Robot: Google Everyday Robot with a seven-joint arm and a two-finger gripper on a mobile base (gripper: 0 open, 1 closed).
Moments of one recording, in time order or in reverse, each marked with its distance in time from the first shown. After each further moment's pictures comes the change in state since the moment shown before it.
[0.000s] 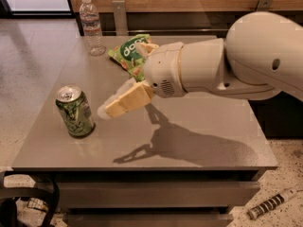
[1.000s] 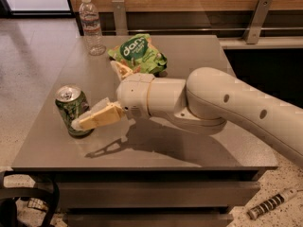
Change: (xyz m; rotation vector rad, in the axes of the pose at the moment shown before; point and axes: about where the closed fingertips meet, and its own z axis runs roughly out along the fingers) arm 0.017 0.015 0.075 -0.016 -0.226 0.032
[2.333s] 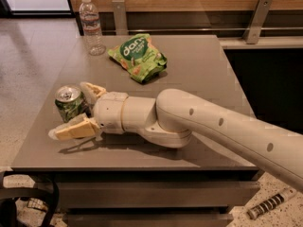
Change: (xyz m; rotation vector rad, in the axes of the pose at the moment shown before) arm 0.032 0.030 0.063 -0.084 -0.084 0.038
